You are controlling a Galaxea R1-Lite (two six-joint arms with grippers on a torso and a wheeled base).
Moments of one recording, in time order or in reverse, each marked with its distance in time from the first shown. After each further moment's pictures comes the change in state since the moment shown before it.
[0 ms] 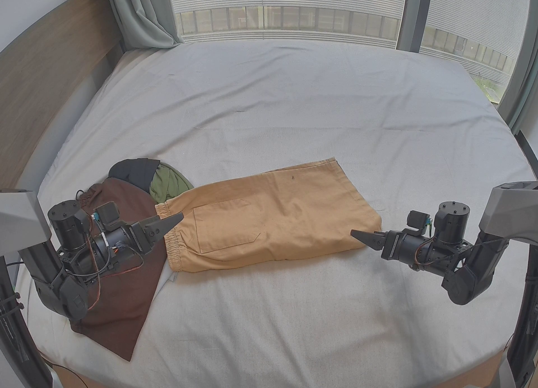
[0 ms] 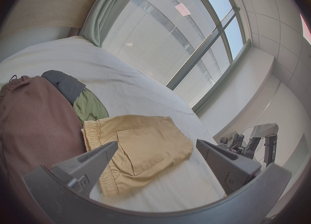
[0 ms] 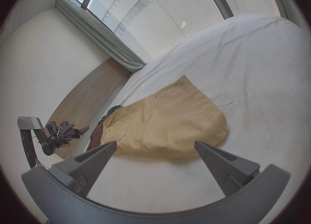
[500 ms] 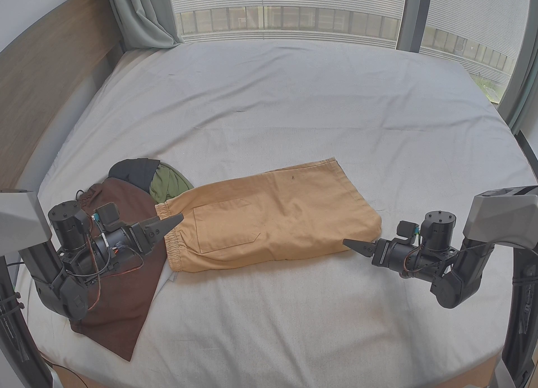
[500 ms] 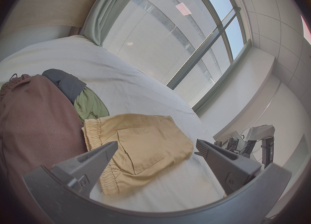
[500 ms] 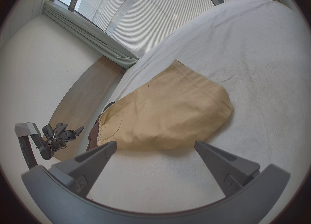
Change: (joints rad) left arm 0.001 0.005 0.001 0.000 -0.002 0.000; right arm 0.016 0.107 -0.049 -0.002 -0.007 0.077
